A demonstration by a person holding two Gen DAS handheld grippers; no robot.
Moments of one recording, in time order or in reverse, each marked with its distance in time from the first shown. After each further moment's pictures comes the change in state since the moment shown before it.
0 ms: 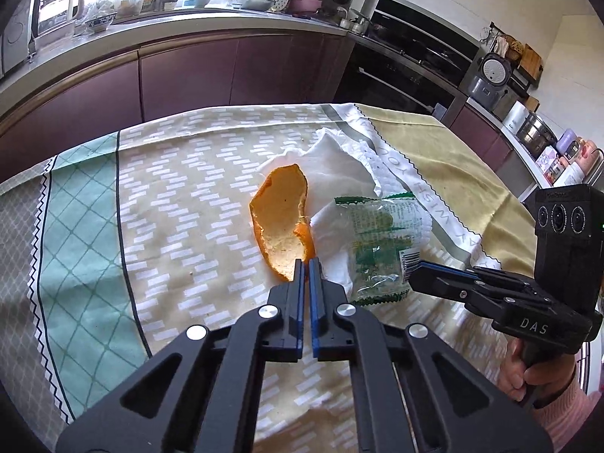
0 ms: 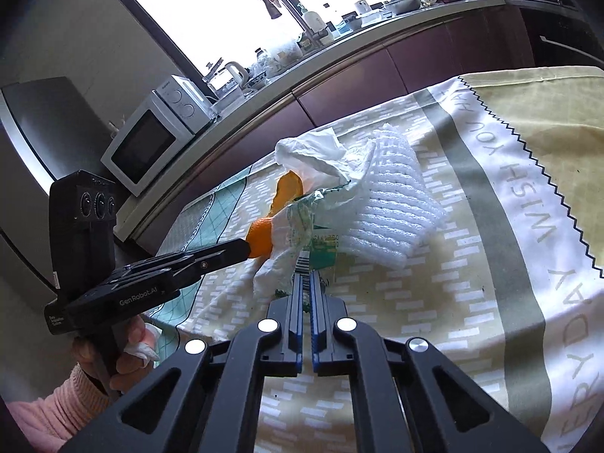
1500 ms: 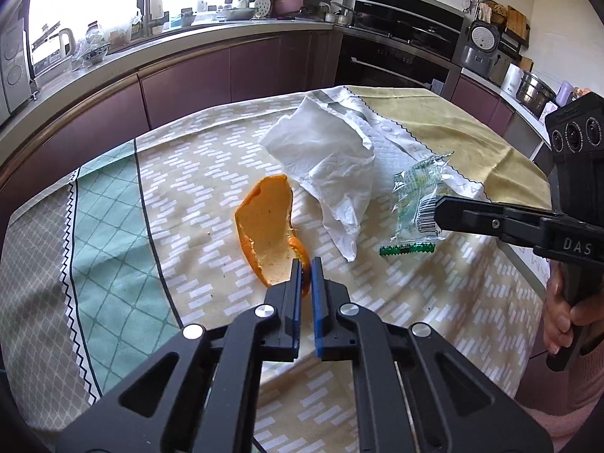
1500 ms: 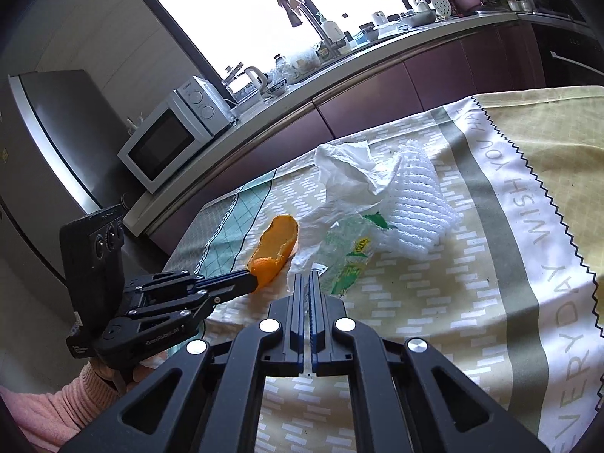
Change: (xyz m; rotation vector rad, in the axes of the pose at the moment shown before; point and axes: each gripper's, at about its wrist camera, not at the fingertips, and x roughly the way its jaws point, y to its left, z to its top) left arm -0.032 -0.014 -0.041 0.159 0.004 0.085; right arm -0.024 0.022 -0.010 -0.051 -0.028 0.020
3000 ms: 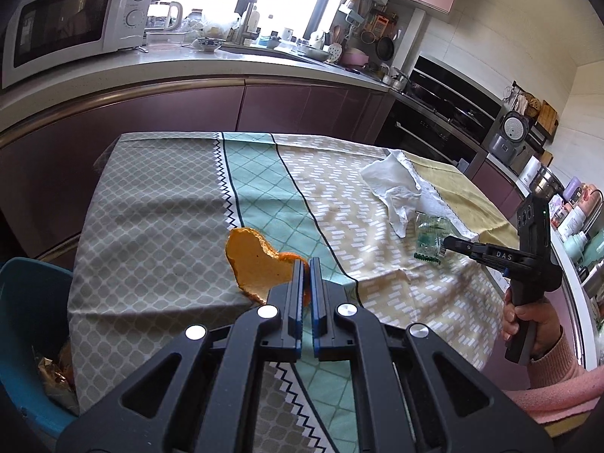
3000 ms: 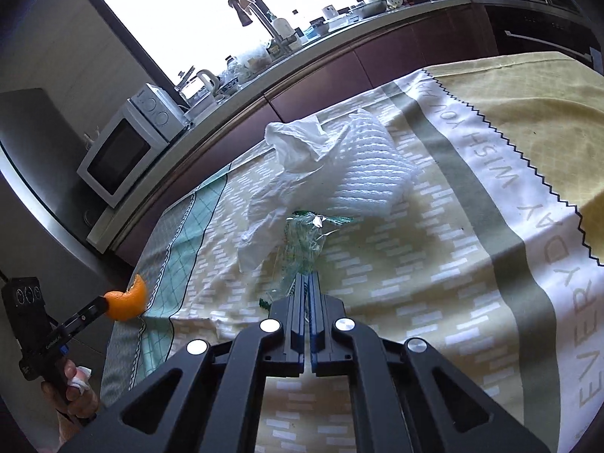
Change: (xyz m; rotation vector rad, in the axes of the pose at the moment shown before) left arm -0.154 0.110 -0.094 -0.300 -0.188 0.027; right arm 0.009 -0.005 -0.022 0.107 -0.006 -0.146
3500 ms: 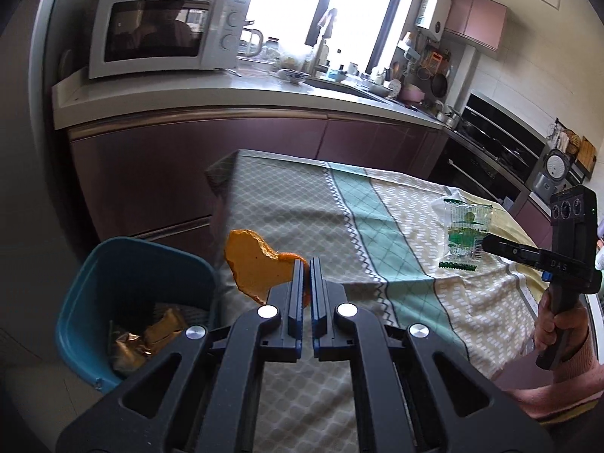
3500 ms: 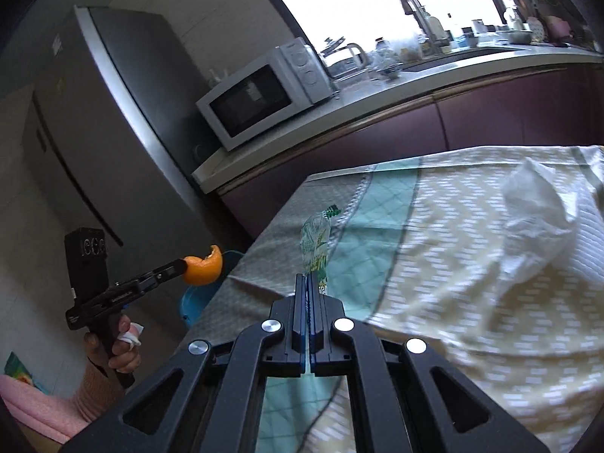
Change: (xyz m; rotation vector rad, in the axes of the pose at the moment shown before) left arm -0.108 0.090 -0.024 -0.112 -0.120 0.210; right arm 0.018 0.168 -0.008 -0.335 0.091 0.366
